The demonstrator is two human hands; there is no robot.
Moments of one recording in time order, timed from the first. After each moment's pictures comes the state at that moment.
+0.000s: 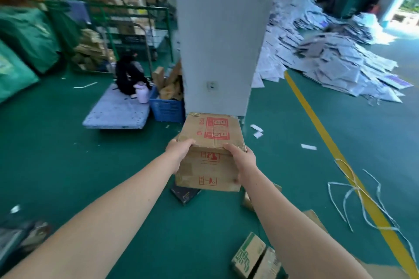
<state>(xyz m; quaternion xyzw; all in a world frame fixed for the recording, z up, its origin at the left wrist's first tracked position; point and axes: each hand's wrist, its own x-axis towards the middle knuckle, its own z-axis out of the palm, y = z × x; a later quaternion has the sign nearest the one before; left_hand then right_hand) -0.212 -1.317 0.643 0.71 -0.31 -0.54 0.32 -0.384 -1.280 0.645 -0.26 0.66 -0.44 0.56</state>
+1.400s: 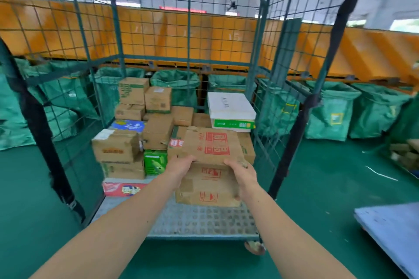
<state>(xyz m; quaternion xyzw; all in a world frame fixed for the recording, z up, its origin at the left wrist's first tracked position) 0.378 -0.893 0.725 0.70 0.17 -0.08 0.69 0.338 -1.061 0.721 -0.60 0.25 -0.01 0.75</state>
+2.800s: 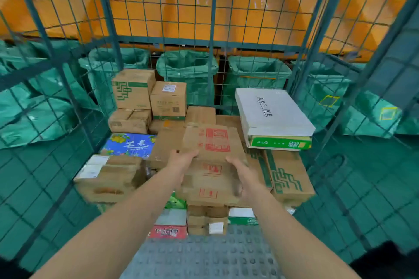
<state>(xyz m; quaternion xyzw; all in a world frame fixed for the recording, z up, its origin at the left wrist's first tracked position) 0.836 -0.773 0.679 0.68 0.25 -0.09 0.69 0.794 -0.944 0.667 -0.59 0.29 0.09 0.75</state>
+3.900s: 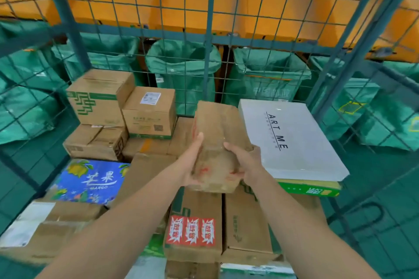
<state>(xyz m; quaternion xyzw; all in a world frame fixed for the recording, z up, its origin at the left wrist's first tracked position) 1.112 -0.853 0.676 0.59 0.21 -0.31 0.72 1.120 -1.015 0.663 -0.65 0.31 0.06 0.69</state>
